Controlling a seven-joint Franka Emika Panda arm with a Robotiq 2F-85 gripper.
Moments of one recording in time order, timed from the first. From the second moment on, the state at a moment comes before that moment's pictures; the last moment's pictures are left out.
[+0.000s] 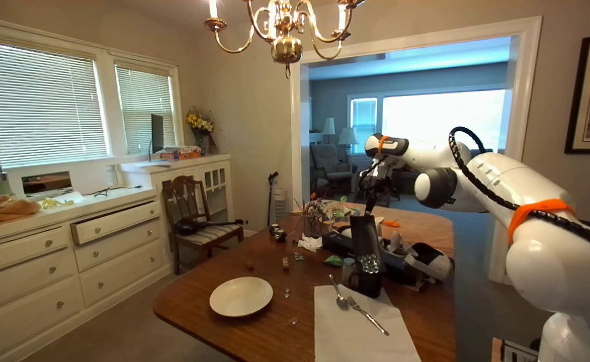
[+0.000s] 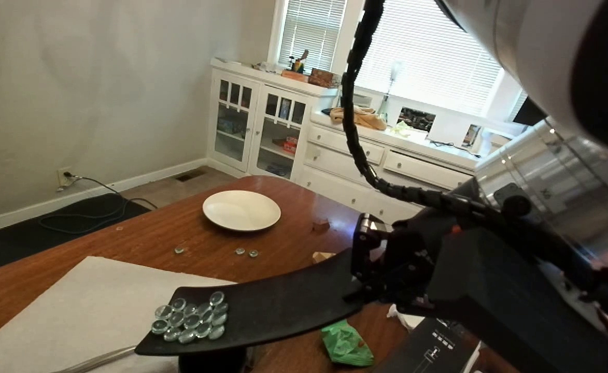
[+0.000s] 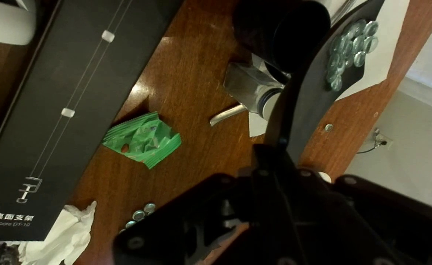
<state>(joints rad) -0.88 1.18 0.15 -0.45 0.27 1.31 -1.18</state>
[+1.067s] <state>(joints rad) -0.90 1.20 0.14 -0.45 0.27 1.41 -1.08</state>
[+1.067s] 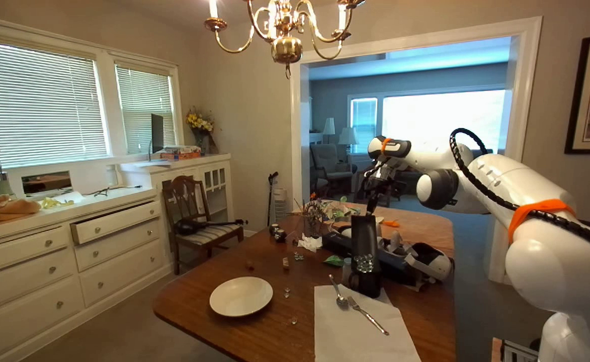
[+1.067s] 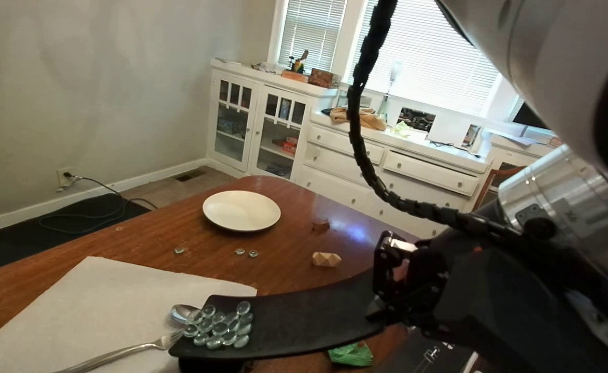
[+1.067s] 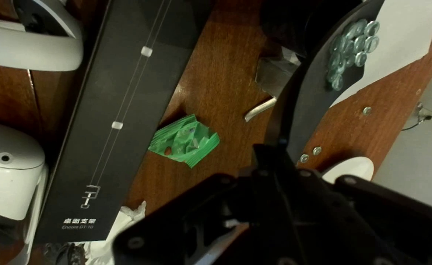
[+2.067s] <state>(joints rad) -0.92 1.19 0.13 -0.44 0.27 1.47 -1.04</state>
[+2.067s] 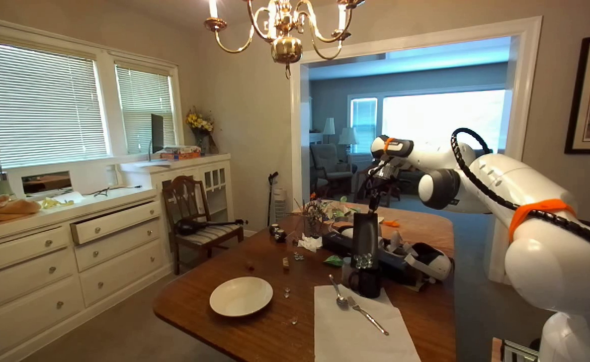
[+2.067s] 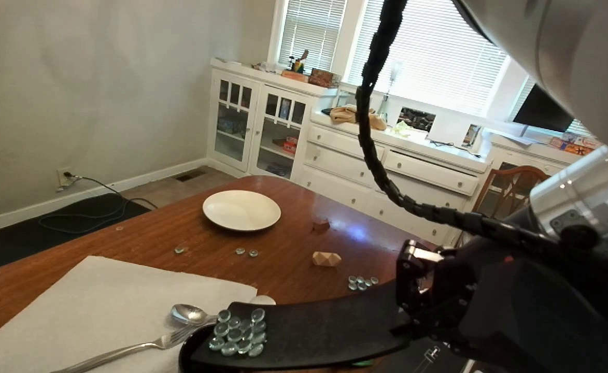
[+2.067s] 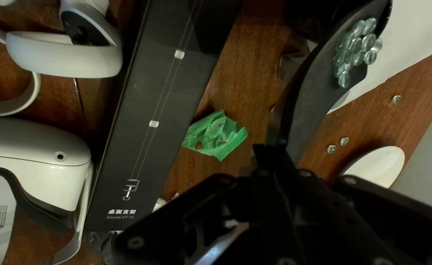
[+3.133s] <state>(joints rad) -0.89 1.16 0.10 -0.44 0.24 1.52 -1.04</state>
